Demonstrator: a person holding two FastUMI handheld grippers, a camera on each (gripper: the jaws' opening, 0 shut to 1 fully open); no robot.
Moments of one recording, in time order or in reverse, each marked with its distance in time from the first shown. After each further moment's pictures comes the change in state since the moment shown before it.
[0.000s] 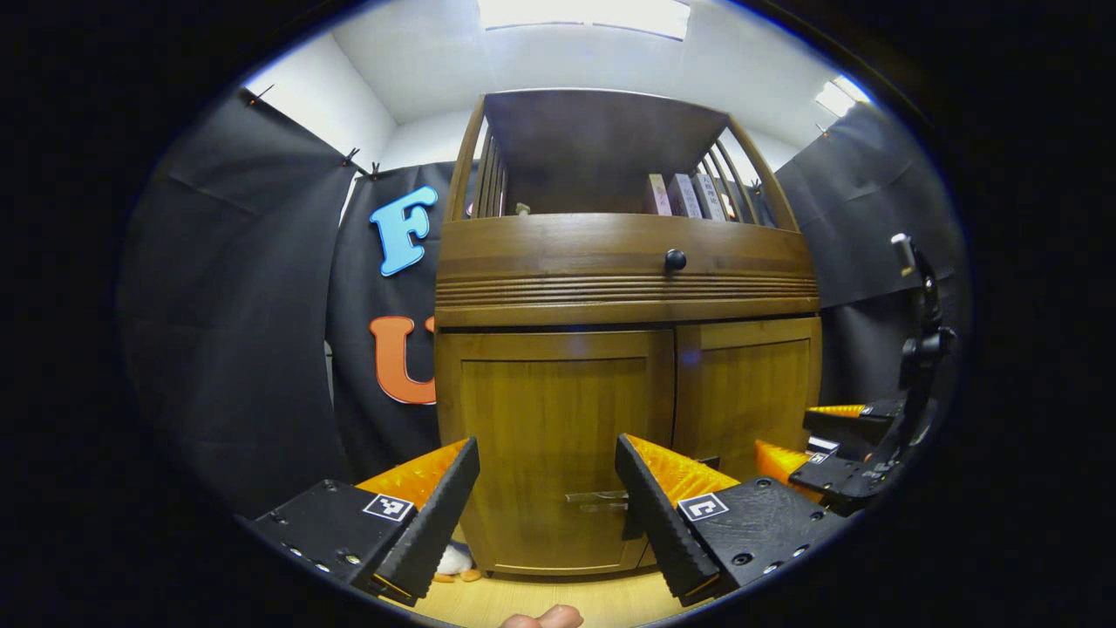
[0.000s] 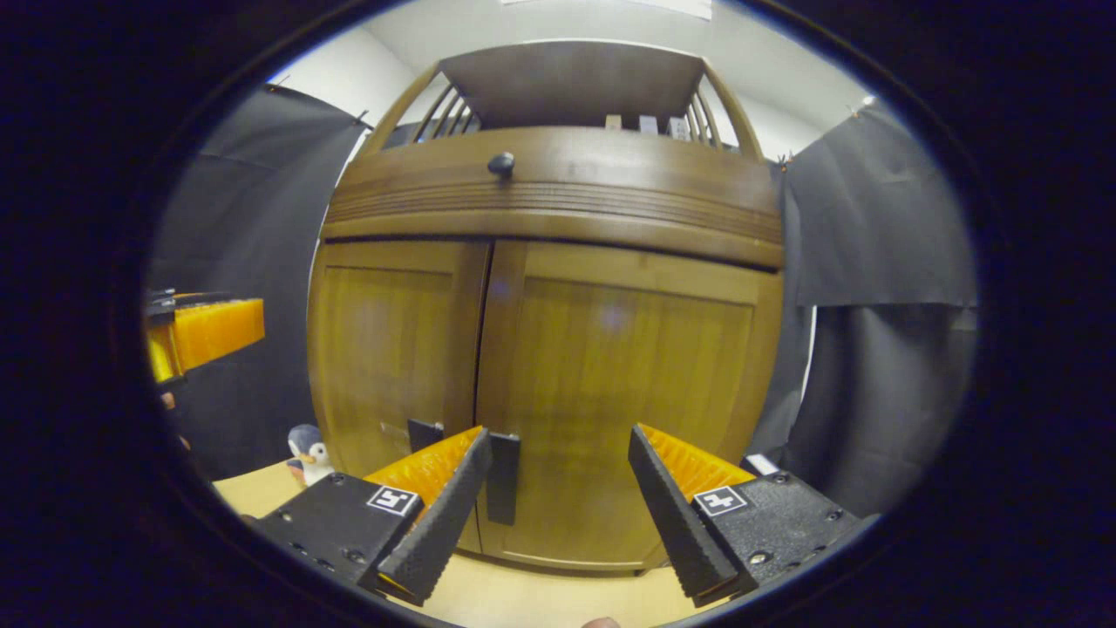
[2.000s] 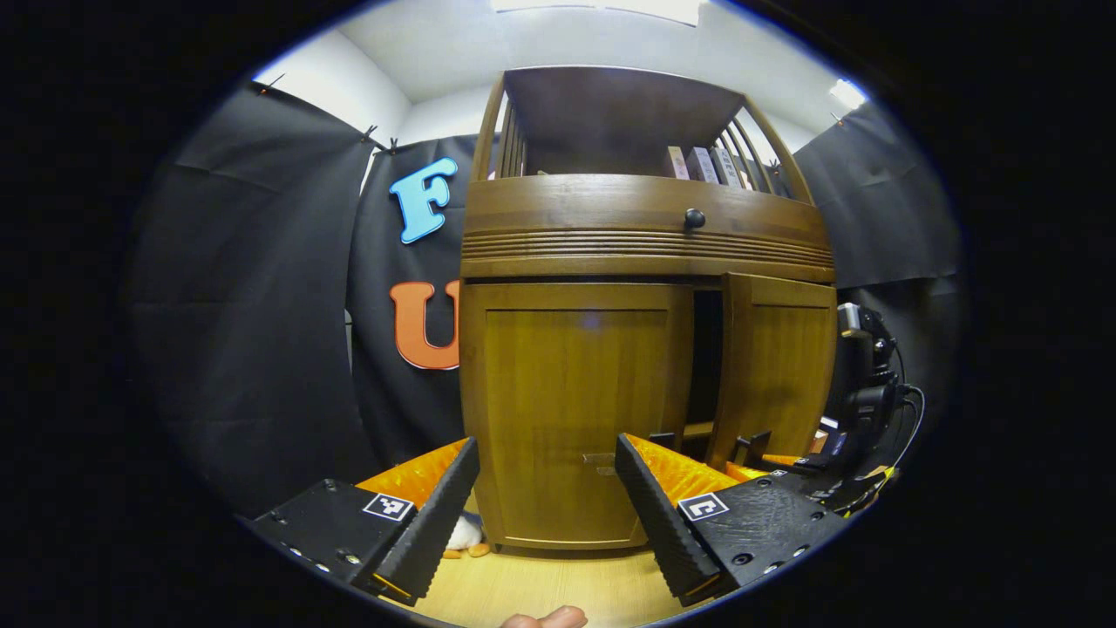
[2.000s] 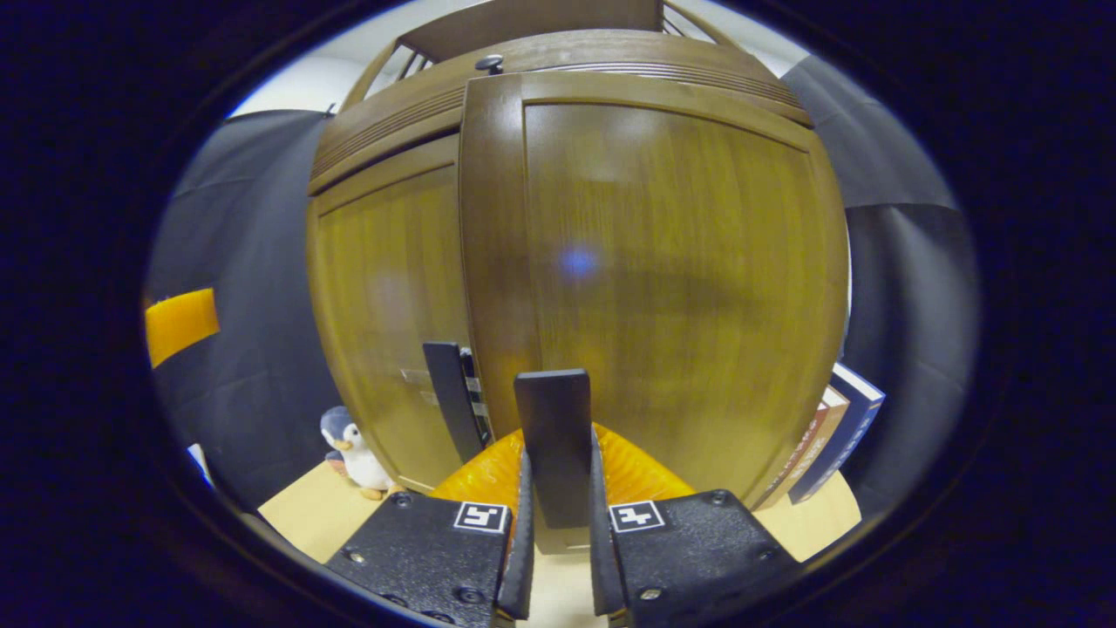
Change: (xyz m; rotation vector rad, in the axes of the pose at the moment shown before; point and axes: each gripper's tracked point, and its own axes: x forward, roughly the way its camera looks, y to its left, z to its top) left arm -0.020 -0.002 -0.040 -0.017 0.100 0.040; right arm 0.019 0.028 -0.075 0.168 0.150 0.090
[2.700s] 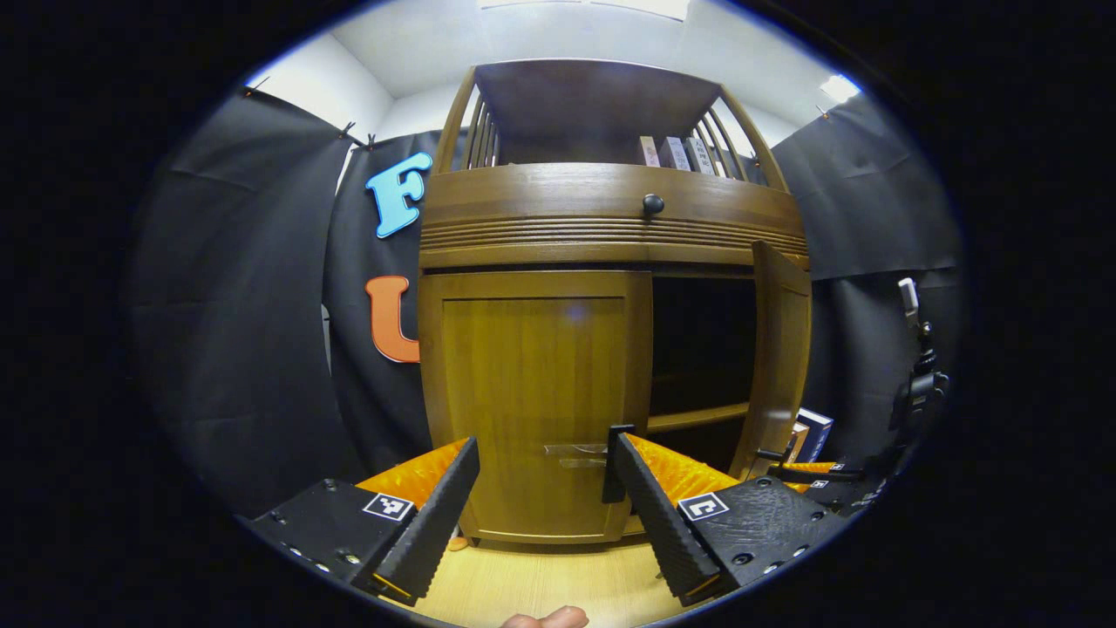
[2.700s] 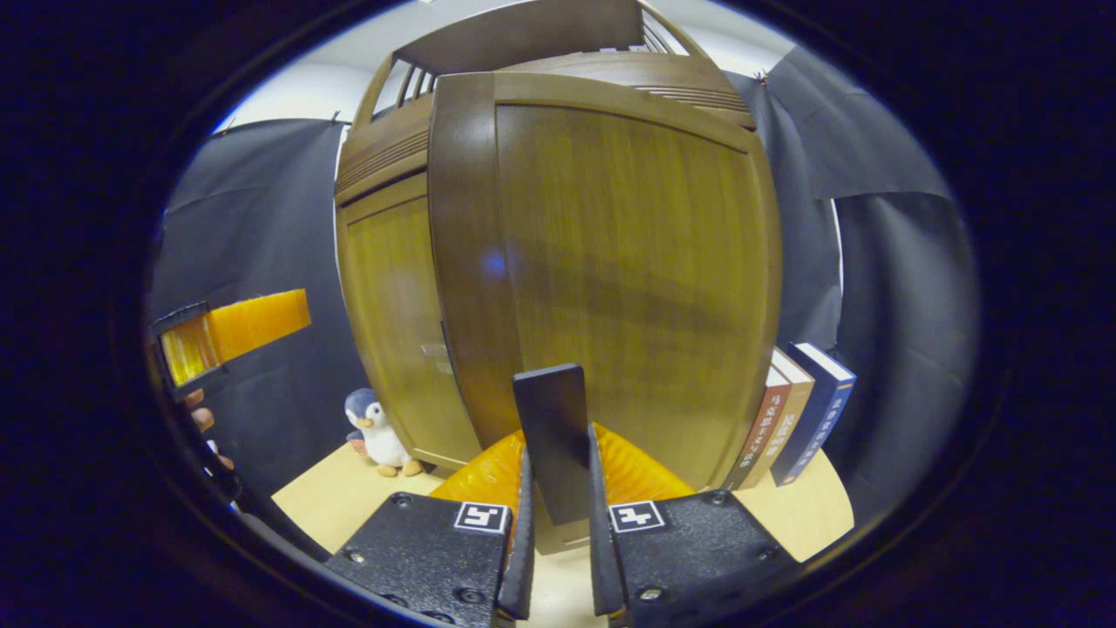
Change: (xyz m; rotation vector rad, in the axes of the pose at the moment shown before) left arm -0.001 -0.038 -0.008 0.012 0.019 -0.055; right arm -0.072 -0.025 -0.017 0.016 0.028 0.030
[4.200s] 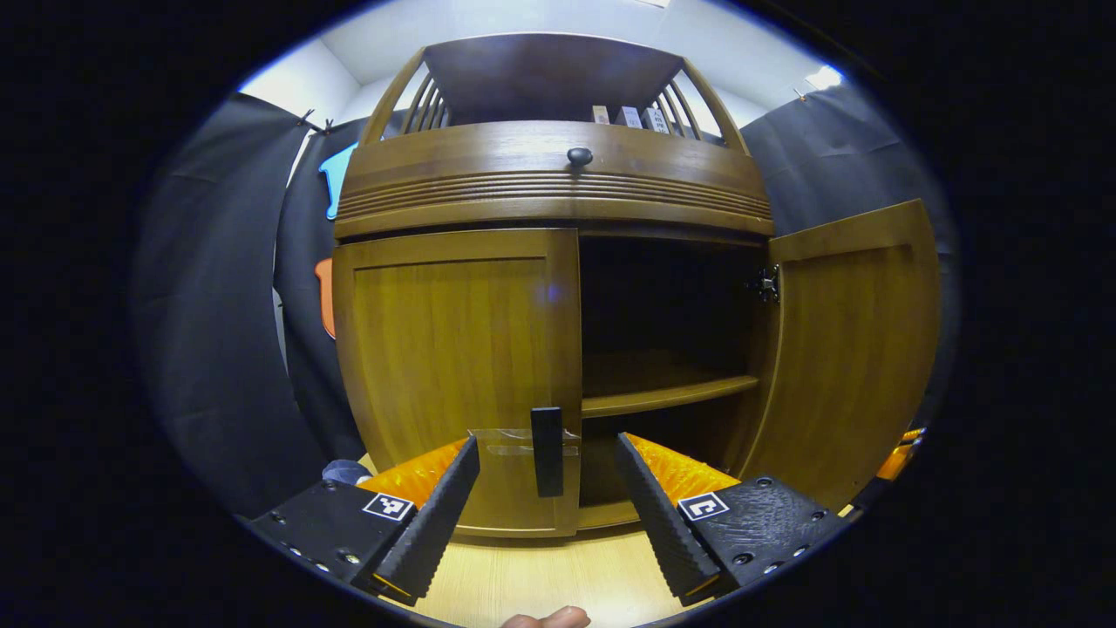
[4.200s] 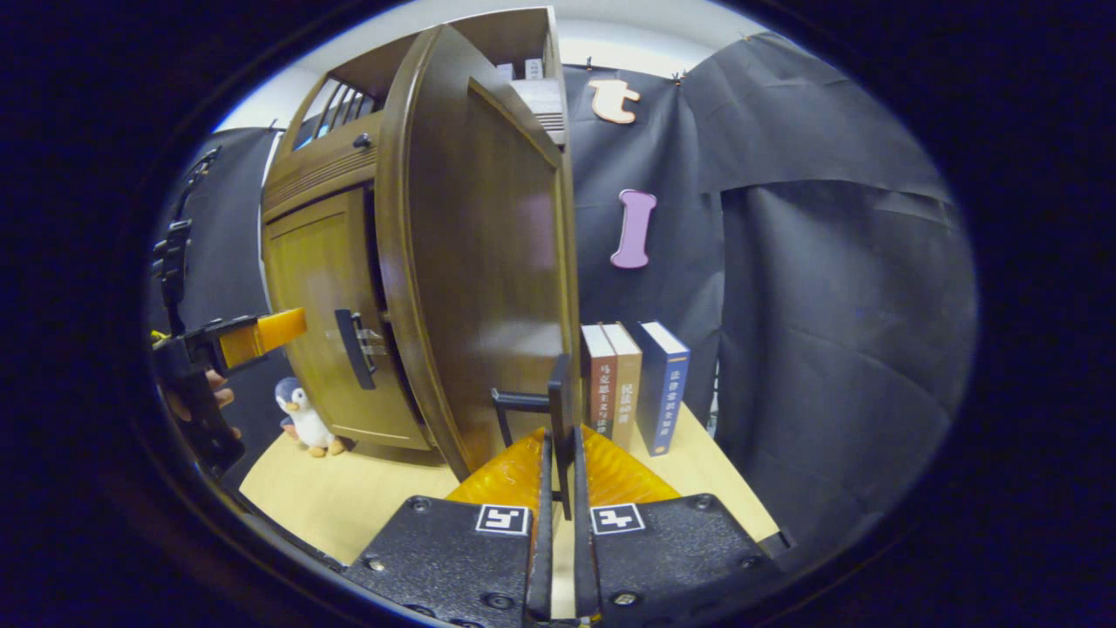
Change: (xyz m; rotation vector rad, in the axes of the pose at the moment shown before) left arm 0.029 -0.073 -0.028 0.006 0.072 -0.110; right arm -0.114 -0.140 -0.015 0.065 0.007 -0.304
